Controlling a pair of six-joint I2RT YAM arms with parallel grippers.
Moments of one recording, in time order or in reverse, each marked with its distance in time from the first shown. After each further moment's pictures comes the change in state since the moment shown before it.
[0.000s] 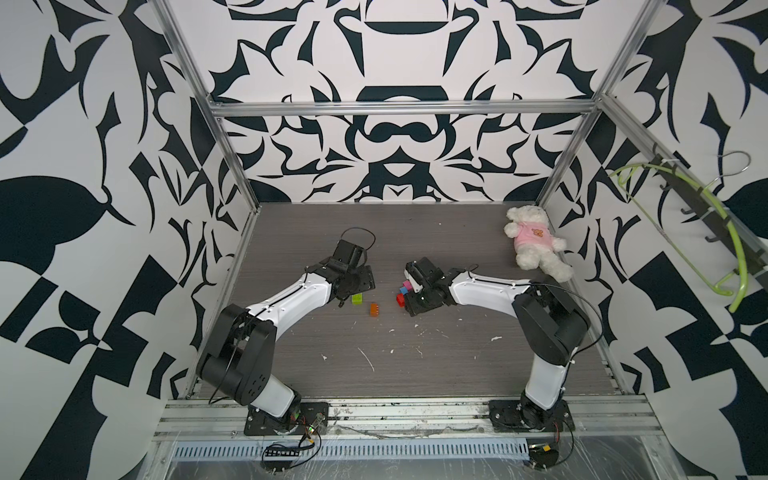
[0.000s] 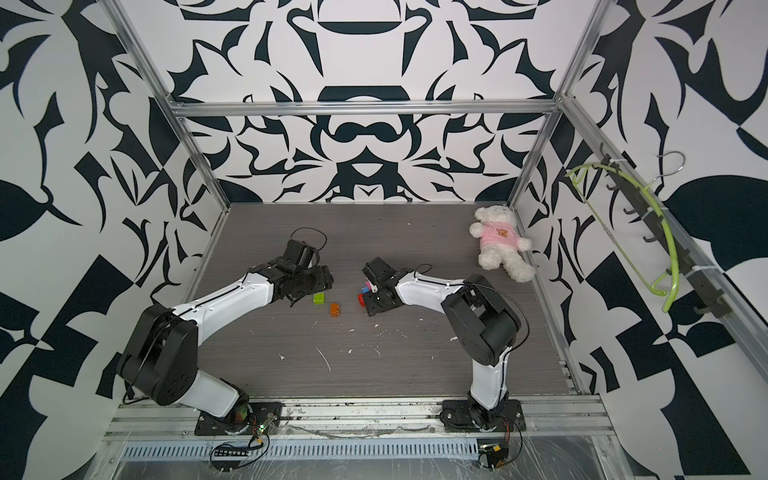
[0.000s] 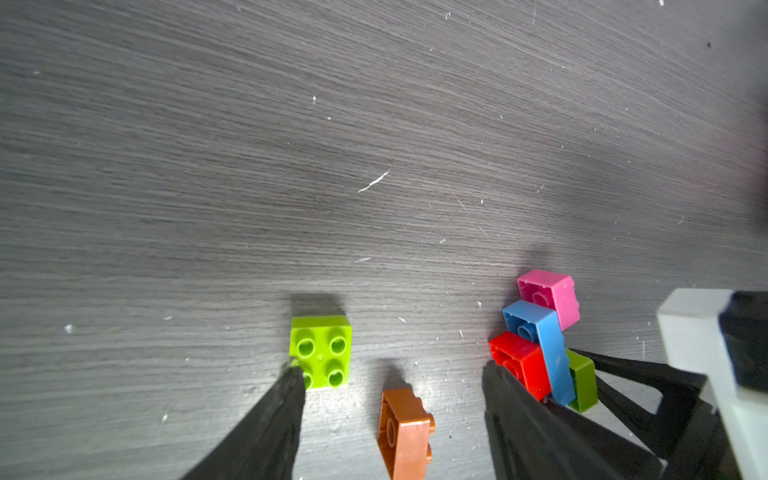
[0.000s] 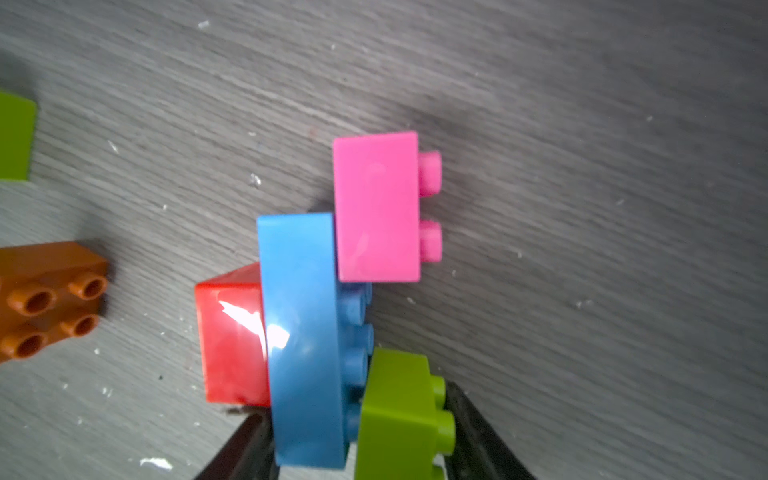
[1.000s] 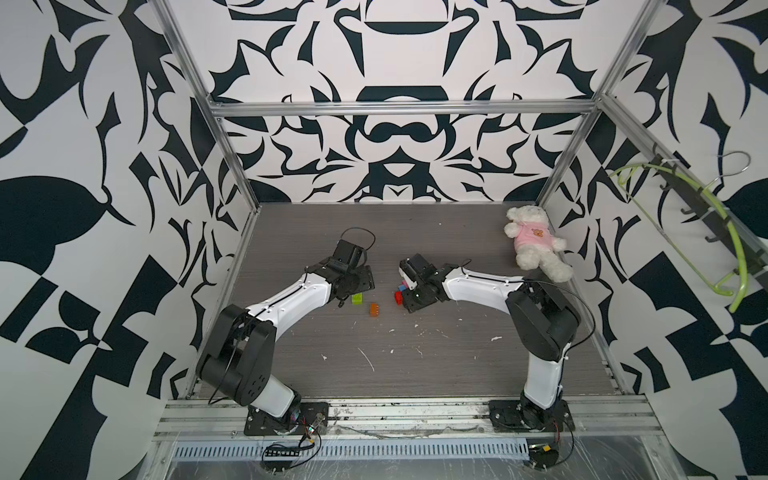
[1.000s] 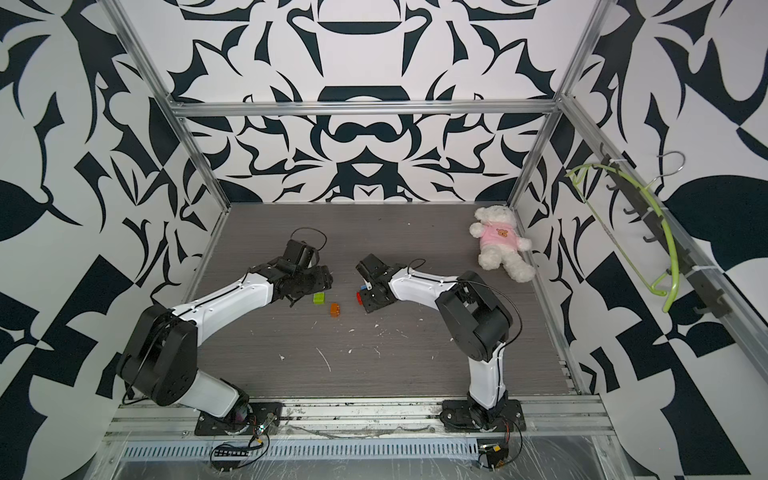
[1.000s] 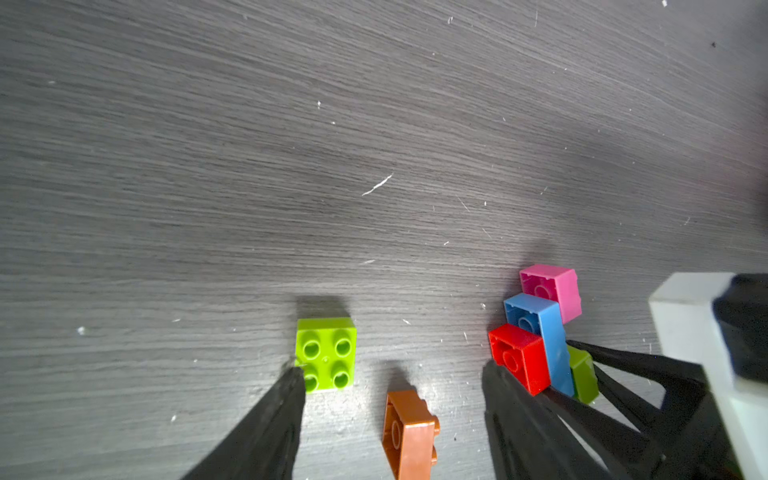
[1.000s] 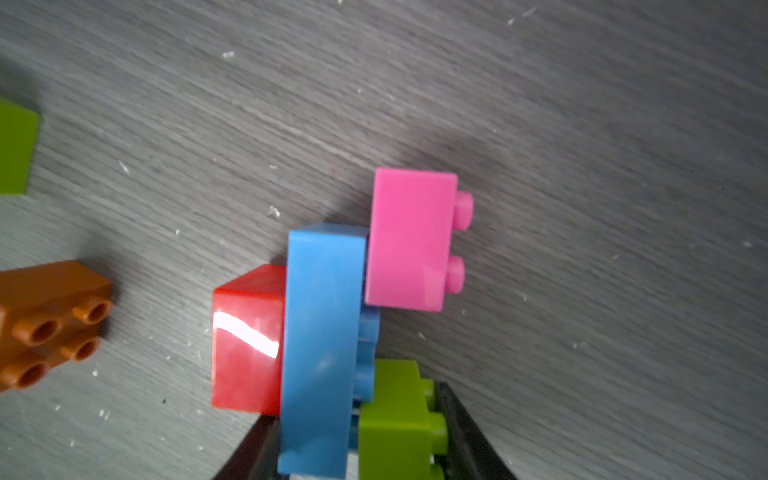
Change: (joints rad) left arm 0.000 -0.005 0.000 -0.002 -0.013 0.008; right arm 0.019 0.050 0.089 -0.061 0.045 -0.046
